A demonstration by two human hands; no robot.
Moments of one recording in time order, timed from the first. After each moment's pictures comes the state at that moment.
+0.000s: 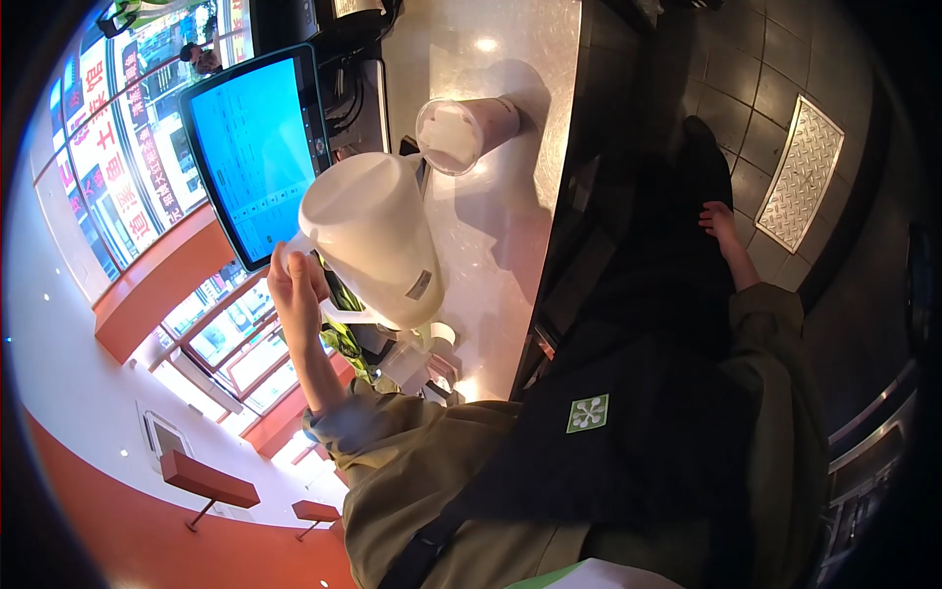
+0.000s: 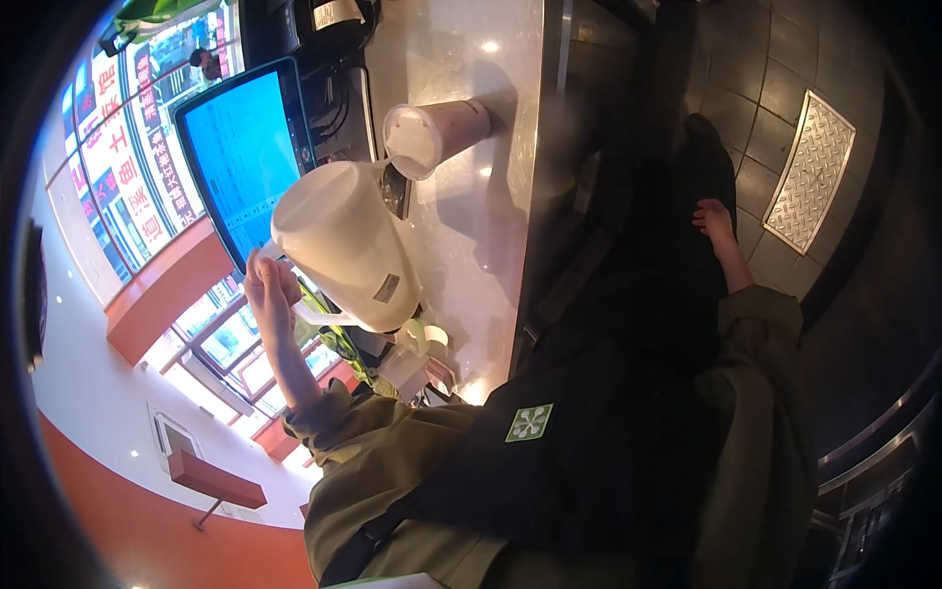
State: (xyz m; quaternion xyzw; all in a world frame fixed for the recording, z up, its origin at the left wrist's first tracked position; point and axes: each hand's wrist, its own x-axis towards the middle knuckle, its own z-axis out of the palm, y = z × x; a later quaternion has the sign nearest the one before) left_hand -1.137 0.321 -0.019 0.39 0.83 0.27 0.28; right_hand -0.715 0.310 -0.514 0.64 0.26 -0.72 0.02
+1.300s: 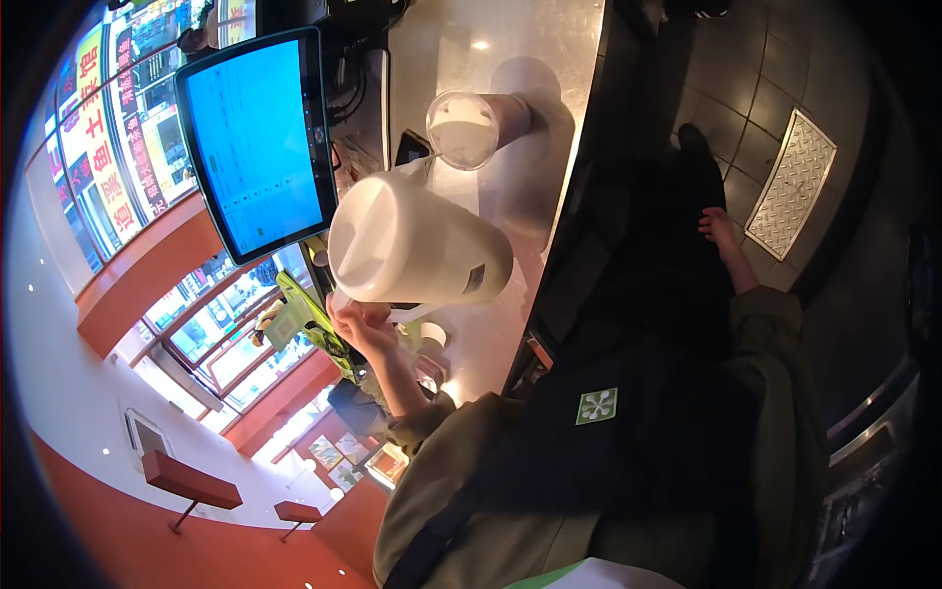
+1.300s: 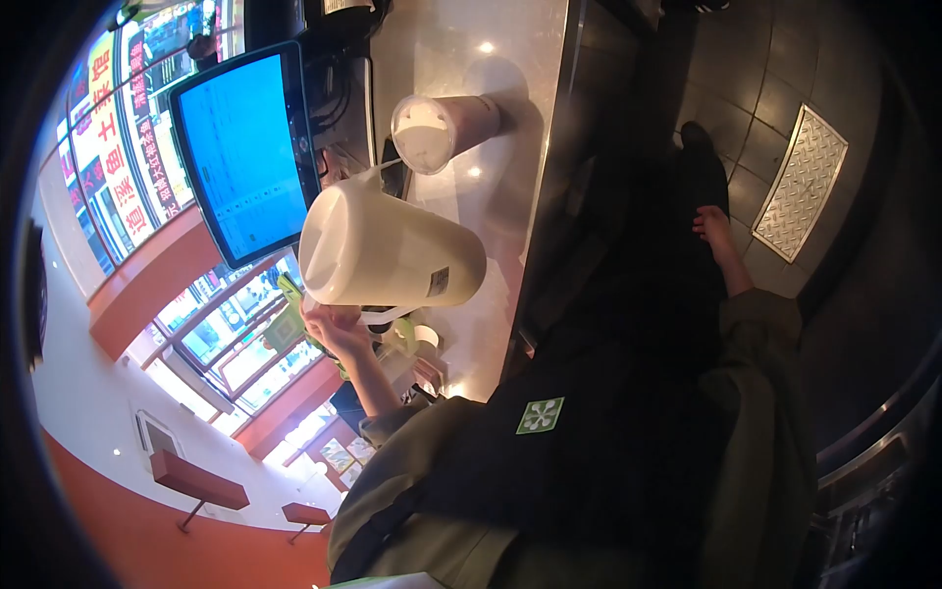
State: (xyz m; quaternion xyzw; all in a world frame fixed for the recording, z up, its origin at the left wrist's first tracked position) left_hand -1.125 0.218 -0.093 0.29 0.77 0.54 0.16; right_hand -0.711 0.306 -0.524 0.64 0.27 -0.72 -0.01
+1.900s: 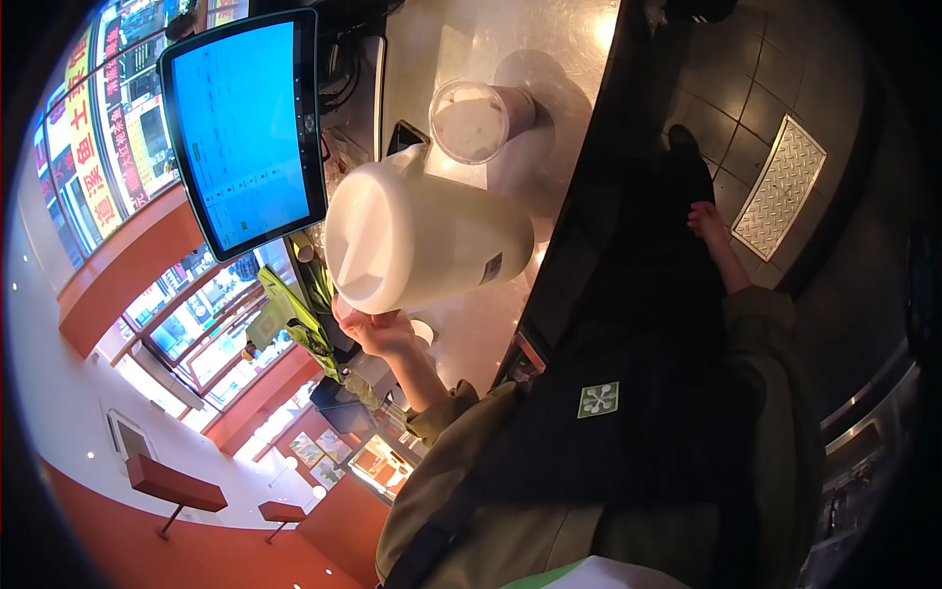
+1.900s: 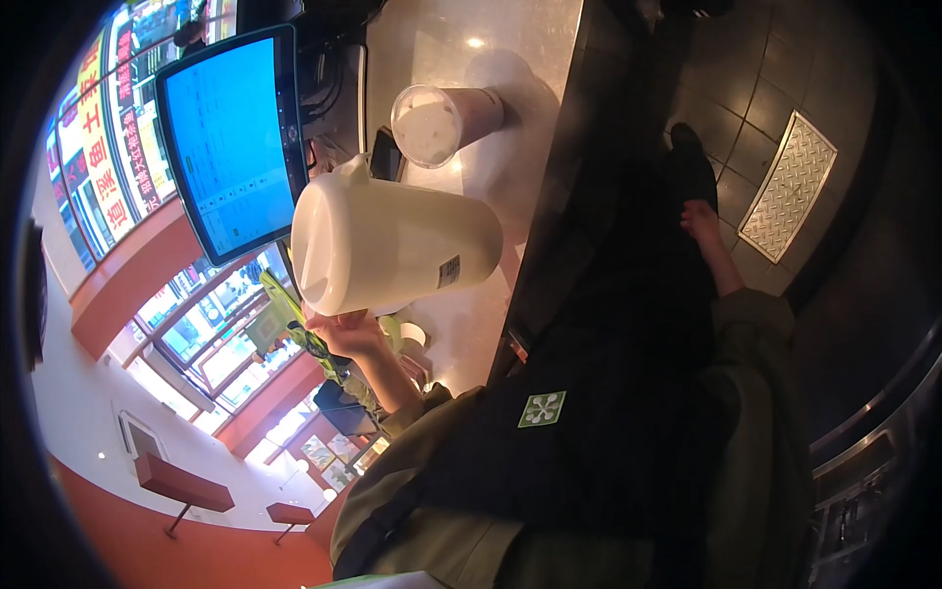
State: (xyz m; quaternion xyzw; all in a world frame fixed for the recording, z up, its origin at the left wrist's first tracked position) left_hand -1.108 0.217 -0.119 0.23 0.74 0.63 0.10; right_hand -0.729 0.316 -0.515 0.64 0.27 -0.72 -0.01
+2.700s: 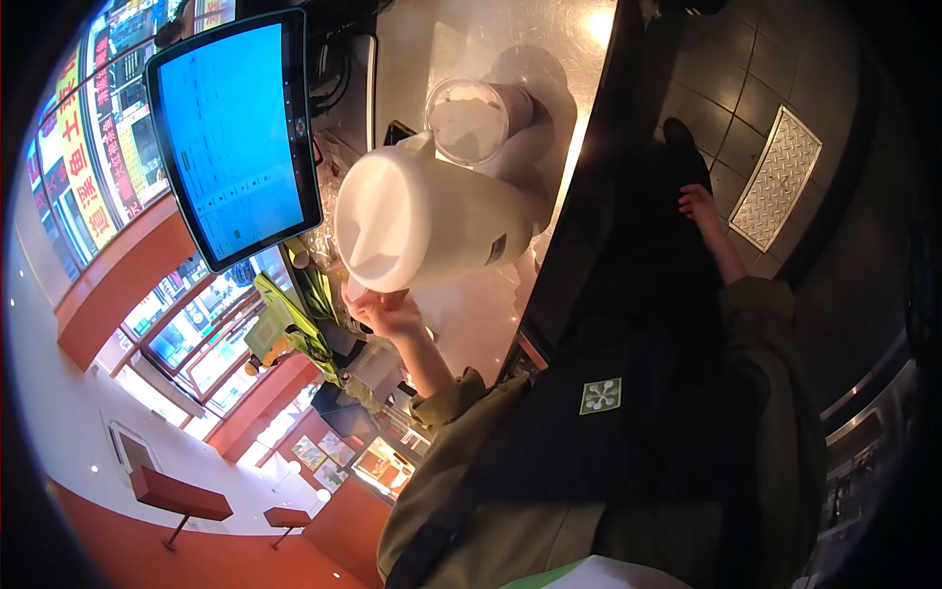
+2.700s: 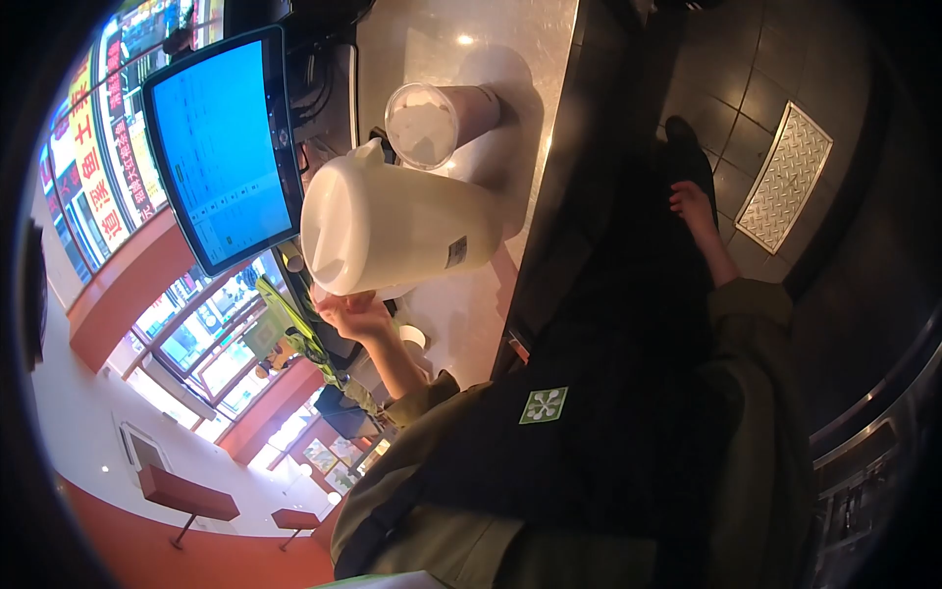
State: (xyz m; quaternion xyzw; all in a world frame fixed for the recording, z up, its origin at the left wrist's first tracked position) left_hand -1.116 0.232 -0.144 0.26 0.73 0.62 0.11; right_hand -0.754 0.332 -0.489 0.61 0.33 -0.72 -0.06
